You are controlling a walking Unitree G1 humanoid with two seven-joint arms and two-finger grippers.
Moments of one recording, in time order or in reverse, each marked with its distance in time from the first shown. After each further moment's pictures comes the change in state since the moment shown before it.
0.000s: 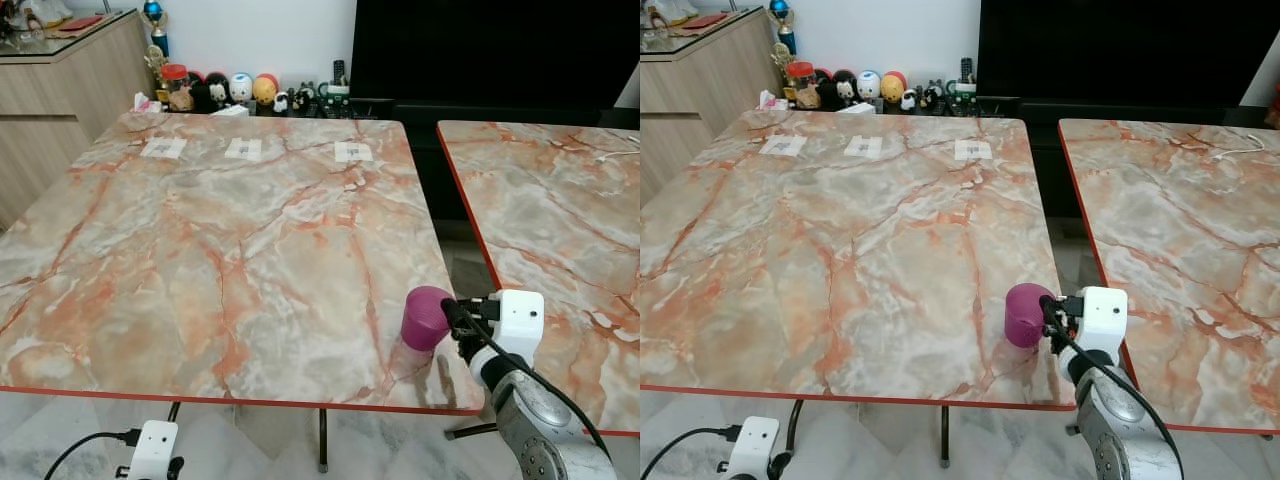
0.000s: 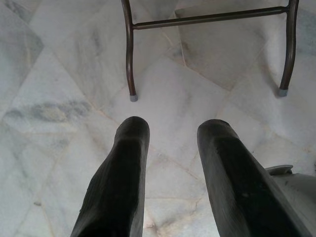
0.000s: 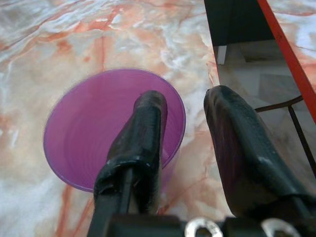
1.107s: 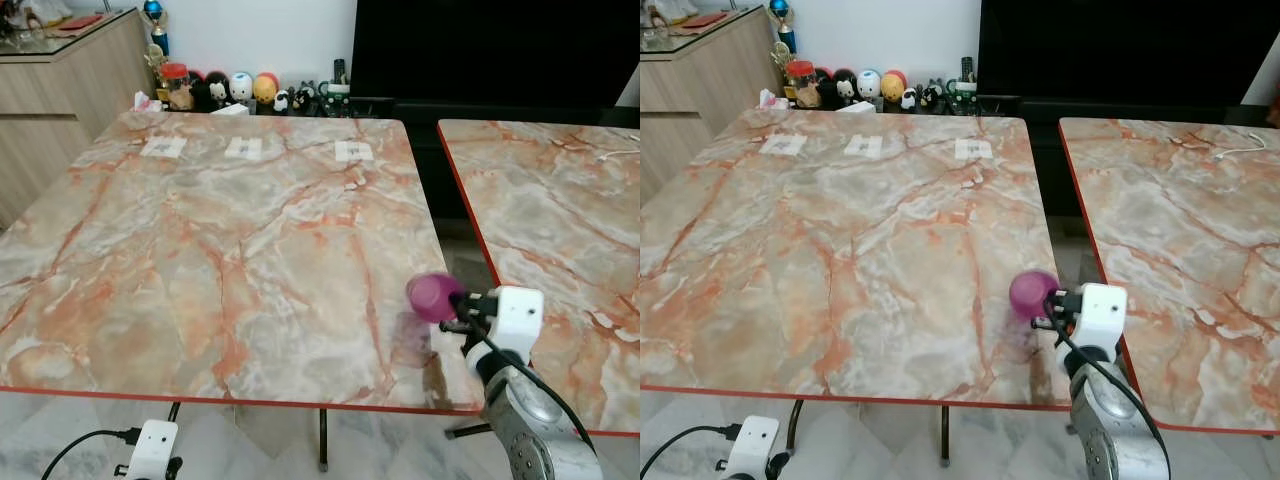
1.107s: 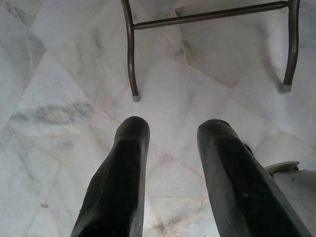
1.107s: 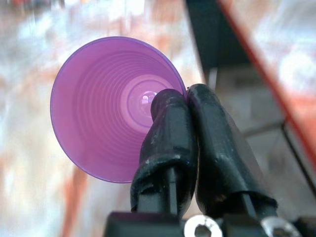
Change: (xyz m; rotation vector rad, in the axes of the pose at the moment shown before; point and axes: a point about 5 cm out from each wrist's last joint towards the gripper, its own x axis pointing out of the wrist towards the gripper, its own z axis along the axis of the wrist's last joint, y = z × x) left arm 0.000 0.002 0.001 0.031 -0.003 -0.005; right arm 0.008 0.006 0.020 0.031 -0.194 -0.053
